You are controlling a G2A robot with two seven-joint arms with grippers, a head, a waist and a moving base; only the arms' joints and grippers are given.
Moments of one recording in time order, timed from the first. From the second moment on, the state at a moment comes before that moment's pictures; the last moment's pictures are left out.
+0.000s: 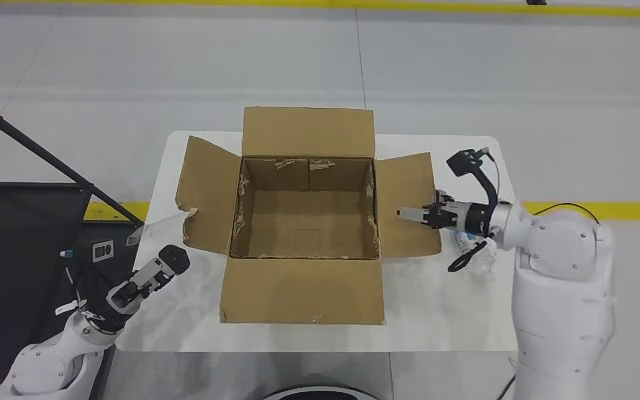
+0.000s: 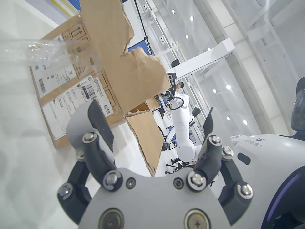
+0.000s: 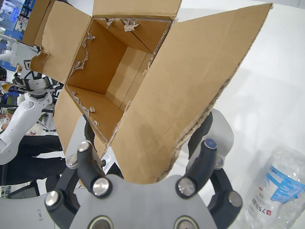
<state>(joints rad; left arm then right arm) 1.80 -0.98 -1.81 -1.71 -0.56 -0.77 -0.80 -0.97 -1.37 1.67 -1.67 -0.51 -0.33 1.43</state>
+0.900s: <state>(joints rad) 1.80 -0.98 -1.81 -1.71 -0.56 -0.77 -0.80 -1.02 -1.29 1.68 -1.83 -0.64 -0.16 1.33</state>
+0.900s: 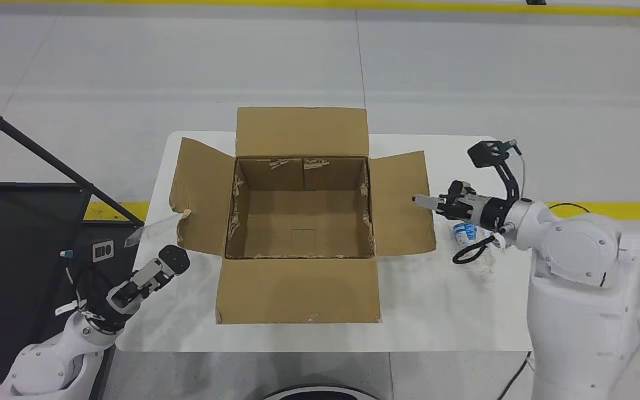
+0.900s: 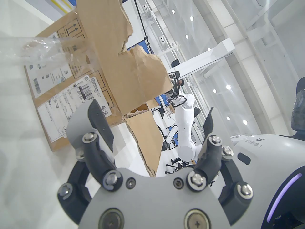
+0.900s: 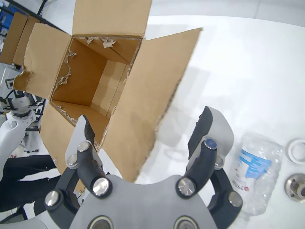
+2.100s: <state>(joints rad) 1.80 -0.98 -1.81 -1.71 -0.56 -0.77 -0.80 -1.00 -1.24 1.74 -1.66 -1.31 0.20 1.35</state>
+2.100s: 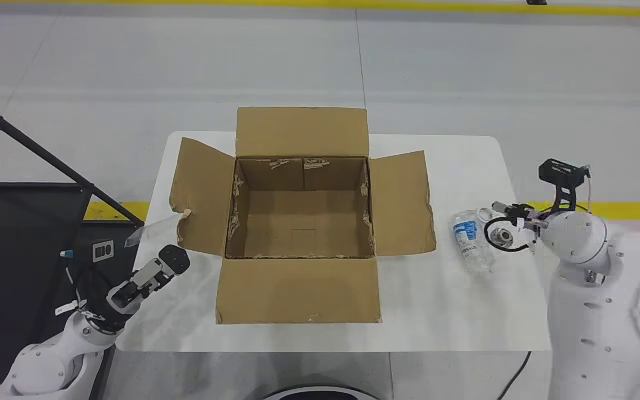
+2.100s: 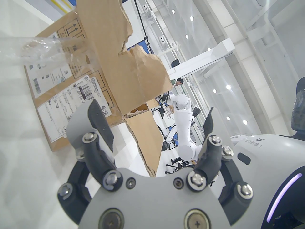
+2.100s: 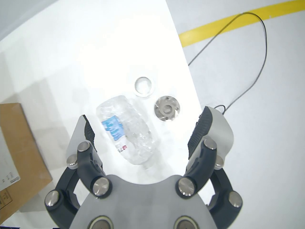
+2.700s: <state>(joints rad) 1.80 -0.98 -1.81 -1.71 -0.56 -0.77 -0.80 -0.84 -1.22 1.68 -1.31 -1.39 0.17 1.44</state>
